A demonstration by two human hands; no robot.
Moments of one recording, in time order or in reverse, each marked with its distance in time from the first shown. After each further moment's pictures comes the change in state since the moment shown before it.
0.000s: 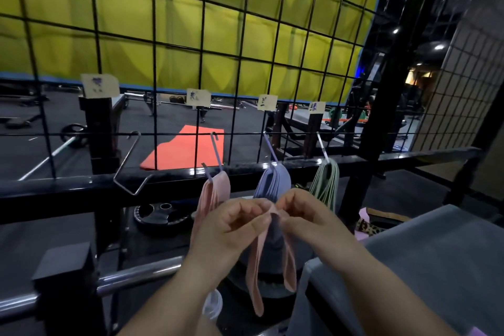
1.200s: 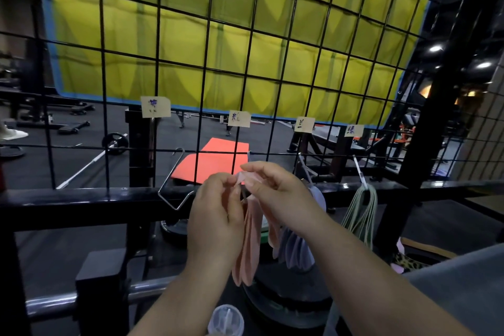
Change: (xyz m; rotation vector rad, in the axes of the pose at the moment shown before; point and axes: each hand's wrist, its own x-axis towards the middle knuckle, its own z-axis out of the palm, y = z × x) left_hand 0.027 0.009 -0.048 0.535 0.619 0.332; right_hand 0.093 -0.045 0.064 -0.187 0.010 -0.105
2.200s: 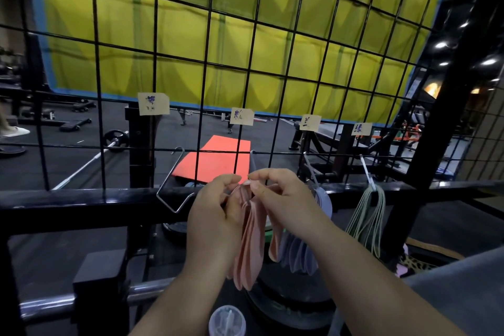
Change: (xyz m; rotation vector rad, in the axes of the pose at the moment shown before) left_hand 0.009 -0.010 0.002 -0.034 -0.109 -0.151; right_hand 0.007 0.016 0.002 -0.118 0.054 0.069
